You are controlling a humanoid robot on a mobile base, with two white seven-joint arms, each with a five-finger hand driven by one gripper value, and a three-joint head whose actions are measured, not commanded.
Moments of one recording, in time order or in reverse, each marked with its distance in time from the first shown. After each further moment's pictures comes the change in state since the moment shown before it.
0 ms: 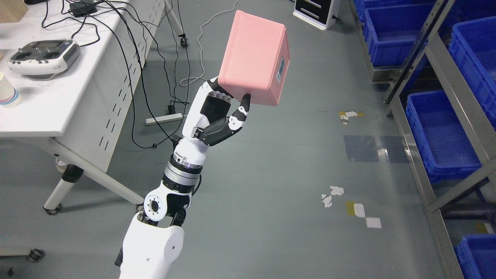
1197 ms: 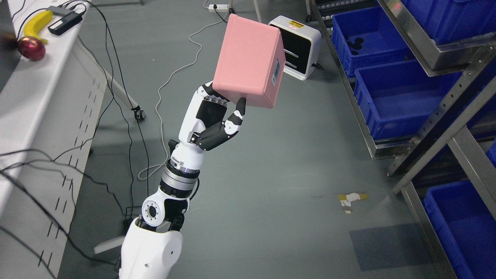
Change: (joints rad) left arm 0.026 0.000 0.013 -0.021 0.000 -0.007 -0.003; right arm 0.000 0.000 0.000 0.000 0.000 0.000 0.001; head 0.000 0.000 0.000
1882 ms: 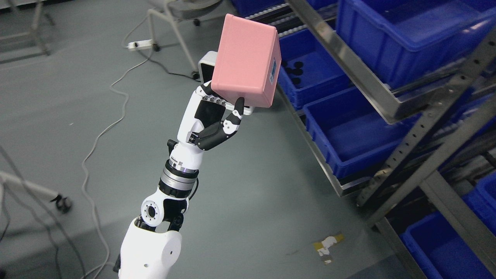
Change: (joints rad) left arm 0.005 0.000 0.005 -0.002 0.000 0.000 0.000; right arm 0.000 0.000 0.000 0.000 0.000 0.000 0.006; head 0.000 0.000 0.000
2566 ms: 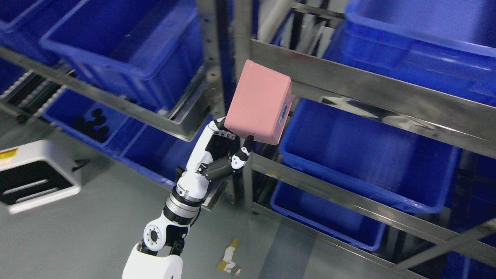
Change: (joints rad) left arm 0.151 0.000 0.006 0.001 -0.008 -0.040 -0.149; right arm 0.000 0.000 0.000 0.000 0.000 0.000 -0.006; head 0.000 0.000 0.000
